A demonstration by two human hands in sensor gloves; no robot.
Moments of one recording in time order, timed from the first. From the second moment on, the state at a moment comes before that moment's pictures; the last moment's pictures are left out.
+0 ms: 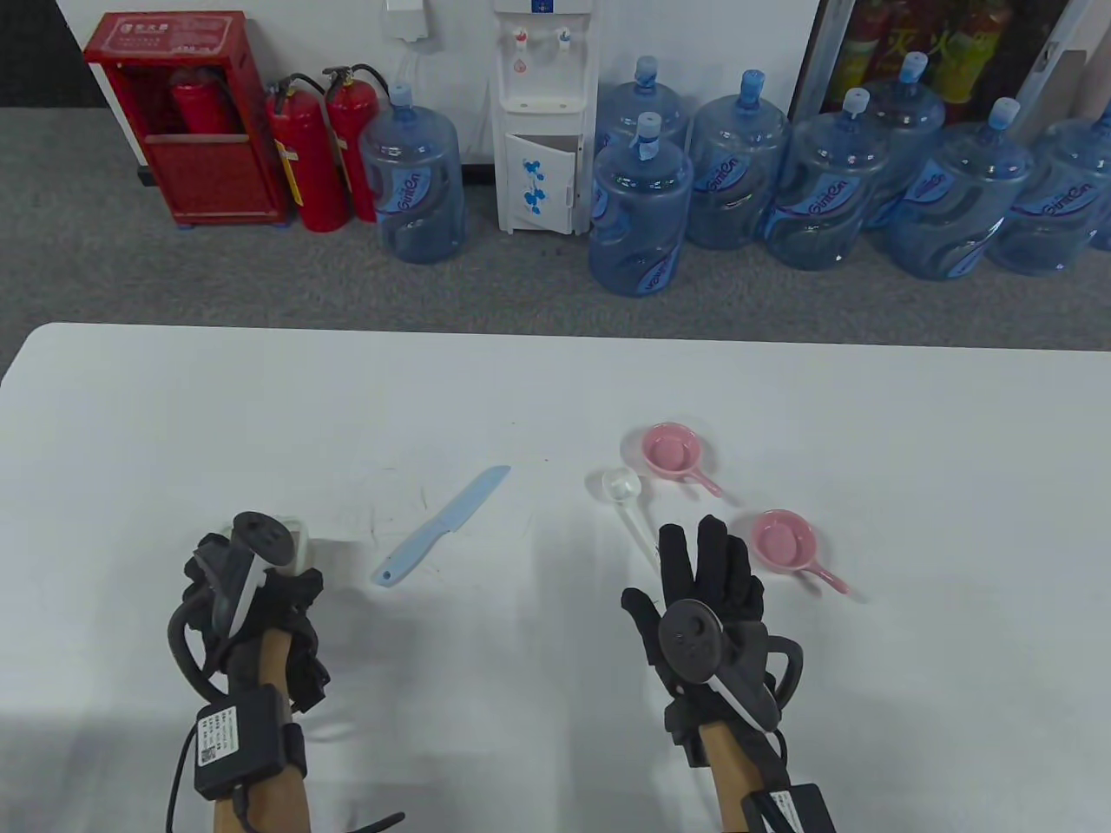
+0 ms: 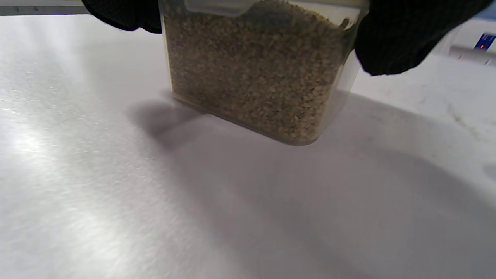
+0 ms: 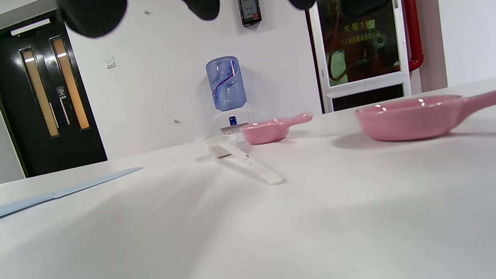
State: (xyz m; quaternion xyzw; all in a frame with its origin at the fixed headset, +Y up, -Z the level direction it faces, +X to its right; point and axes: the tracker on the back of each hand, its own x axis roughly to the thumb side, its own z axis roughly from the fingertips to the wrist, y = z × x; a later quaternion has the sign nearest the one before) left_hand -0.332 -0.741 -0.328 -0.14 0.31 0.11 0.93; right_hand 0.129 -0.718 -0.265 0.00 -0.08 0.99 0.12
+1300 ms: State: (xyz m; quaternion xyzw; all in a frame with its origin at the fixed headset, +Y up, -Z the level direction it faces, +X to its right) left_hand -0.095 -0.737 -0.304 -0.22 -0.37 0.01 0.90; right_hand 0.129 -0.720 -0.264 0.01 -0.06 0.99 0.13
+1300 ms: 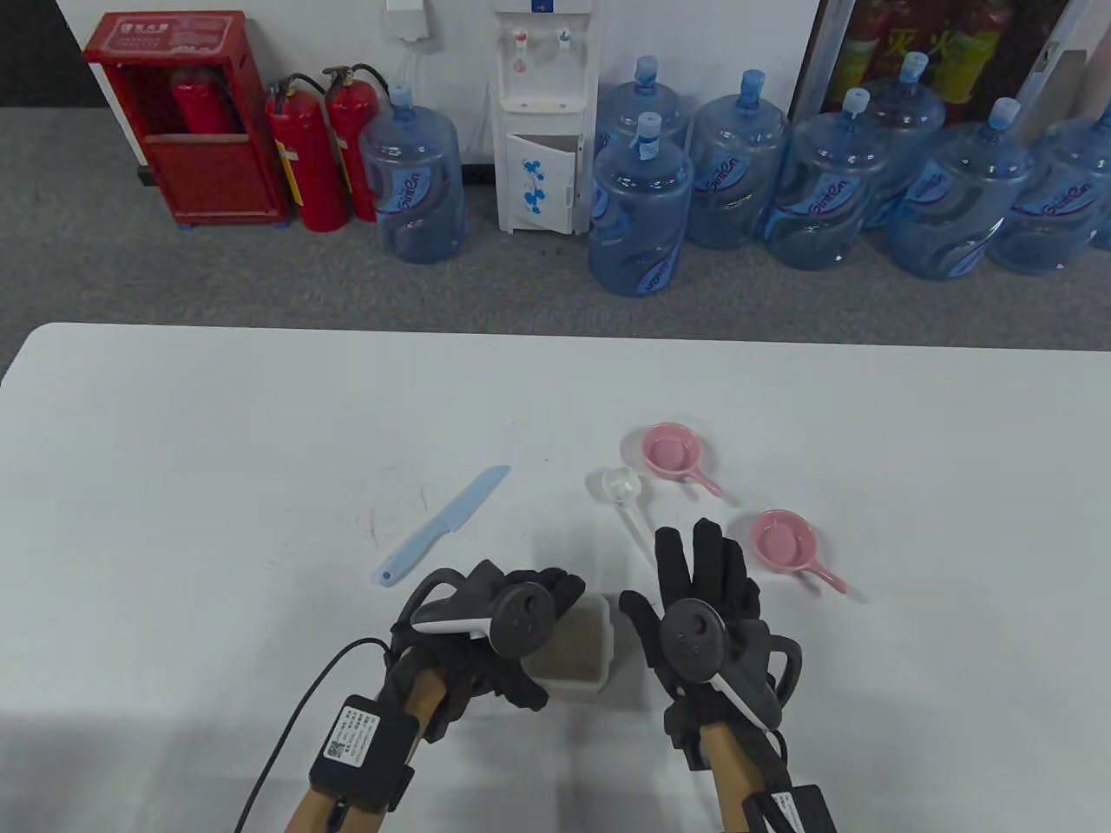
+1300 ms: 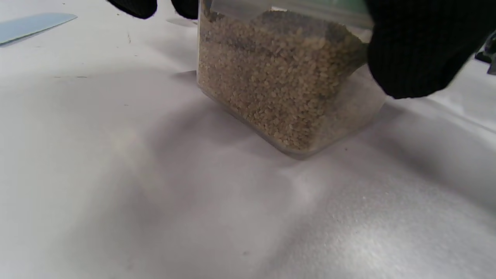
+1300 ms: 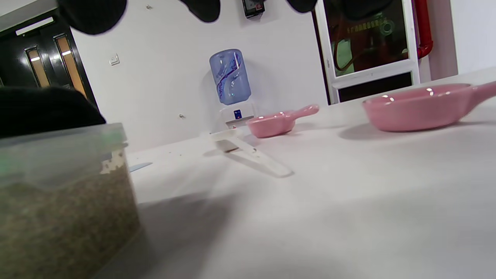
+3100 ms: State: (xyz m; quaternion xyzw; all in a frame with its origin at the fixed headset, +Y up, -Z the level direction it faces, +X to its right) left_hand -0.148 -0.750 -0.297 -0.28 -0.08 0.26 0.92; right_hand 0.092 -0.741 -0.268 -0.01 0.13 0.95 0.27
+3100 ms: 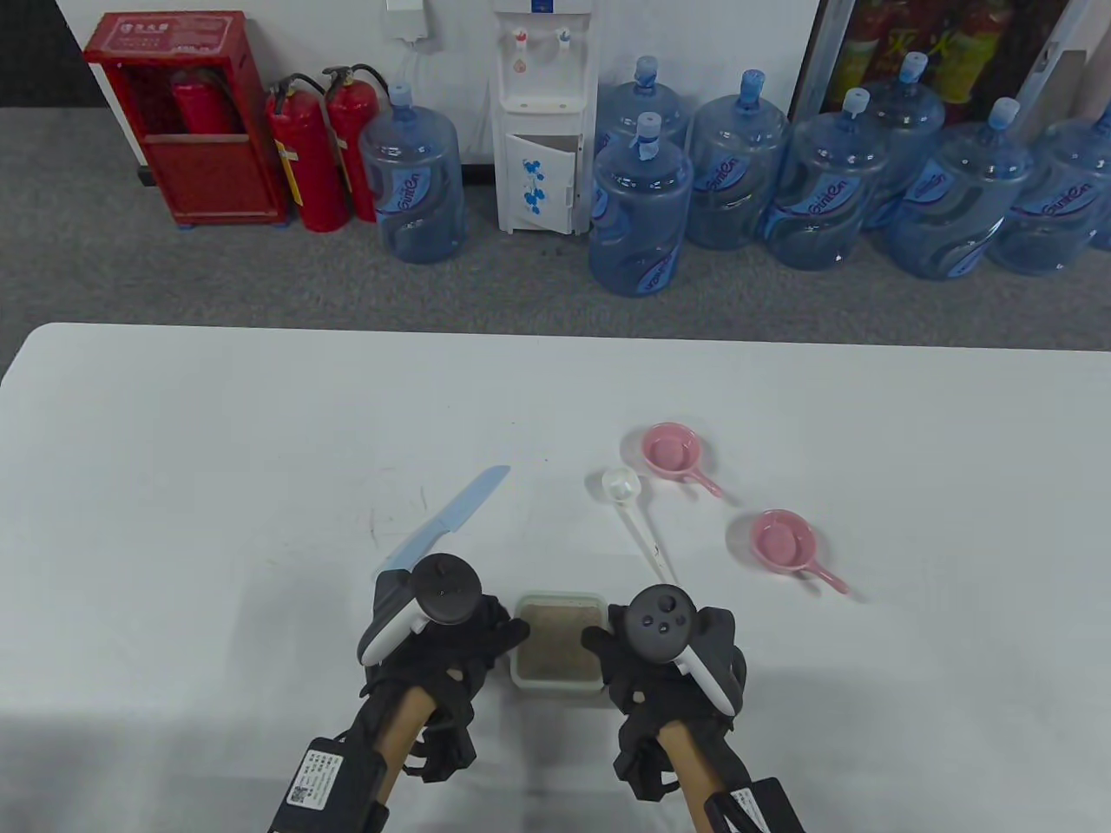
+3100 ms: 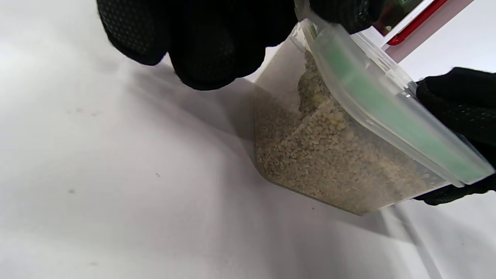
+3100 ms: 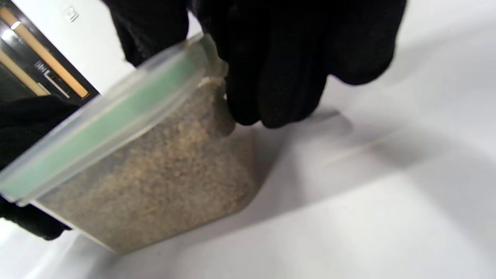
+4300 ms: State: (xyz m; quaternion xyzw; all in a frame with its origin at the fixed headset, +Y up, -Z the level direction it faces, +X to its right) left_hand -0.116 -0.726 -0.263 -0.10 -0.13 0.10 0.98; right_hand 0.086 -0.723 -0.250 0.05 0.00 0.98 0.17
